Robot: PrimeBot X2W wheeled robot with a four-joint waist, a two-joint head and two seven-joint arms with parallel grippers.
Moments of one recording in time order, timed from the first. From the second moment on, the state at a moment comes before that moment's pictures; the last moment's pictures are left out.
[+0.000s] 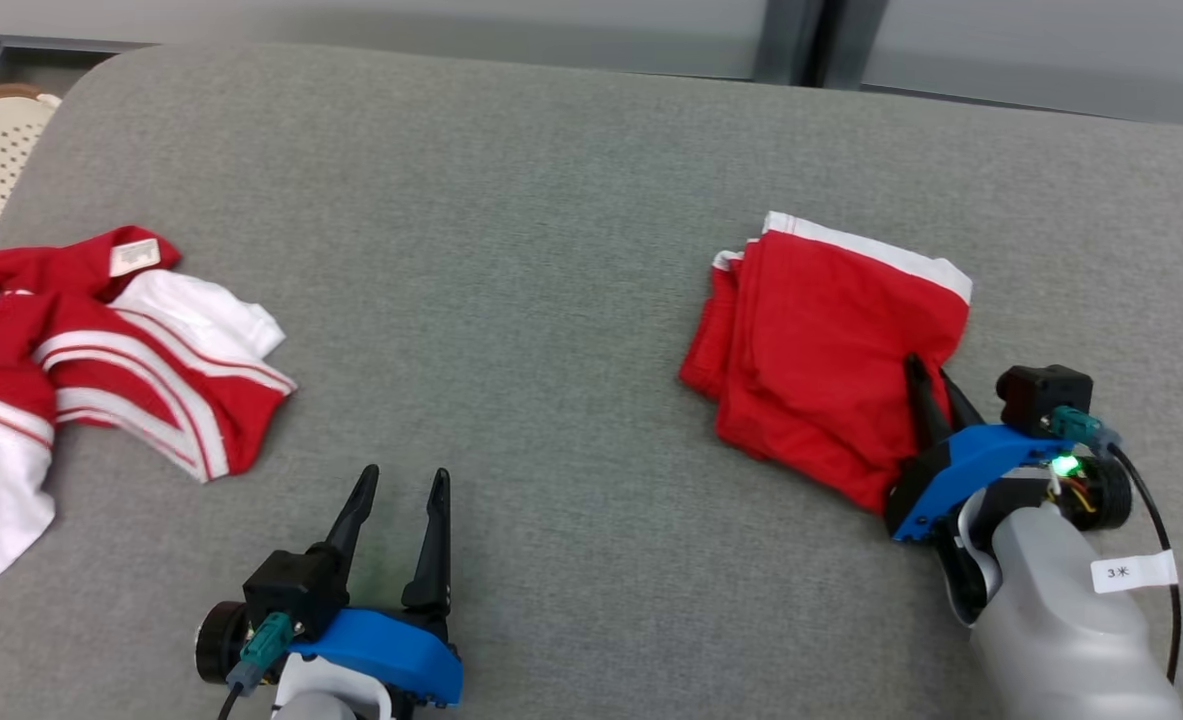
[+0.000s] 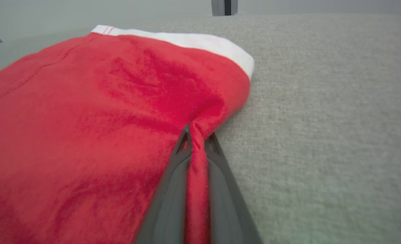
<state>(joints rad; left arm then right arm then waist) -0.15 0.05 -0.21 0.42 -0.25 -0.12 -0.26 -0.64 -0.06 -0.06 1.06 0.10 0.13 -0.28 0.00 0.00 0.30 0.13</state>
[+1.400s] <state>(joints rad) -0.21 0.12 -0.36 0.42 -0.21 -0.13 -0.26 -0.66 -0.28 -0.16 0.98 -0.07 0.13 -0.23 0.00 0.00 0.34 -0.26</state>
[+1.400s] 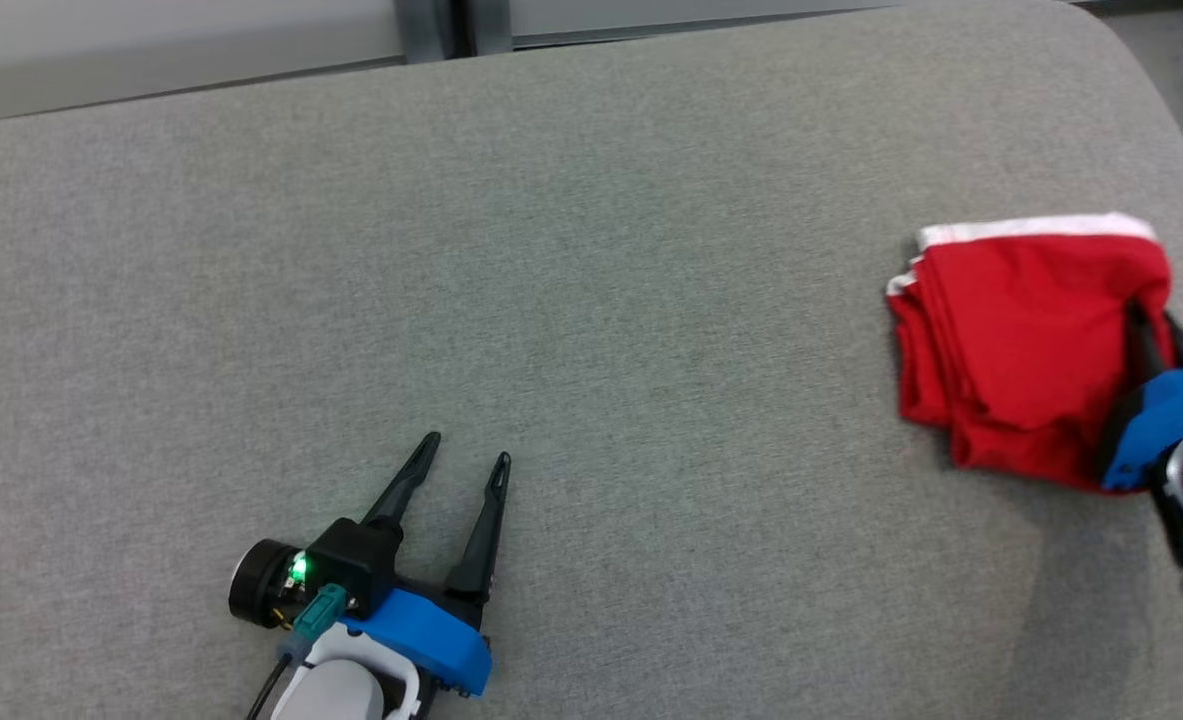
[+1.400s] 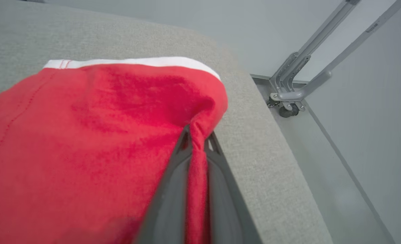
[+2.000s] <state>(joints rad) -0.31 0.11 -0.37 0.38 -0.21 -0.13 -0.27 -0.88 -0.44 -0.58 0.94 -0.37 0.13 -0.14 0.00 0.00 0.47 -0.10</state>
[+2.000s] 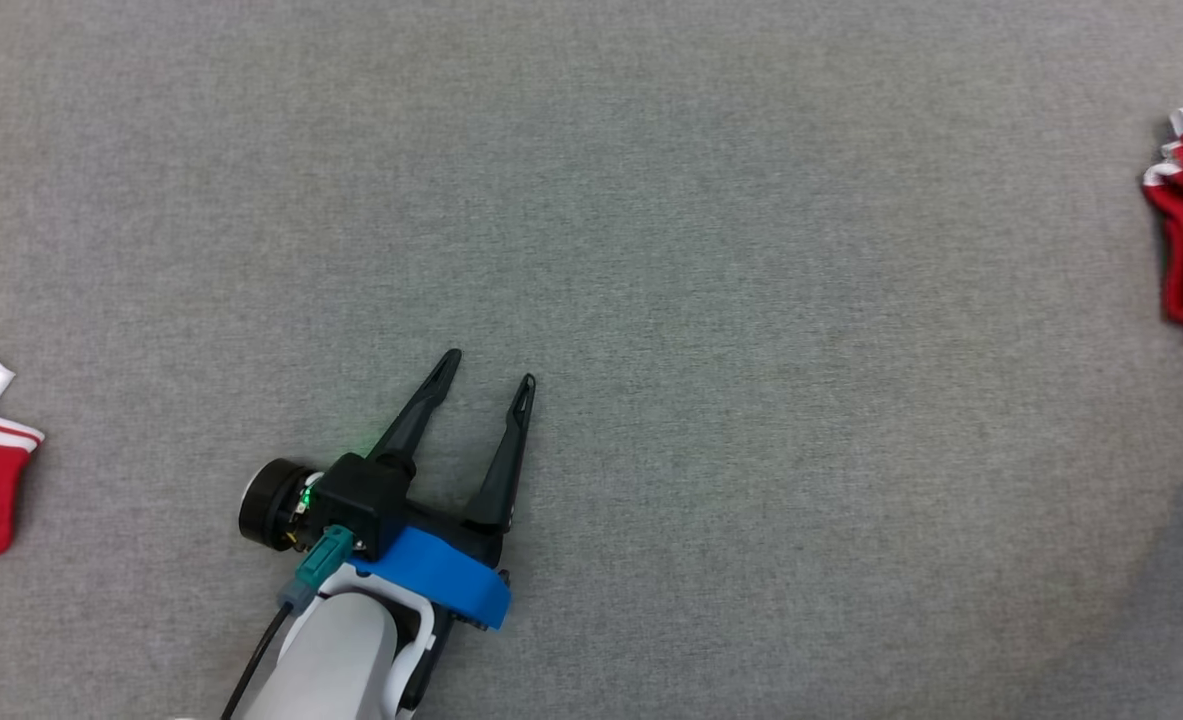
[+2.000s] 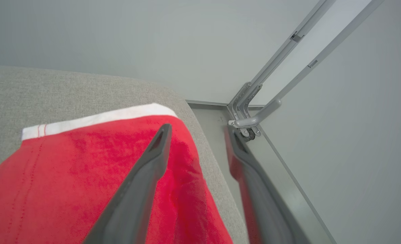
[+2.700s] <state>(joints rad) -0.27 0.07 -0.14 0.41 -0.21 -0.13 -0.26 -0.64 -0.07 -0.23 0.70 -0.15 0.13 -0.26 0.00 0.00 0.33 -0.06</state>
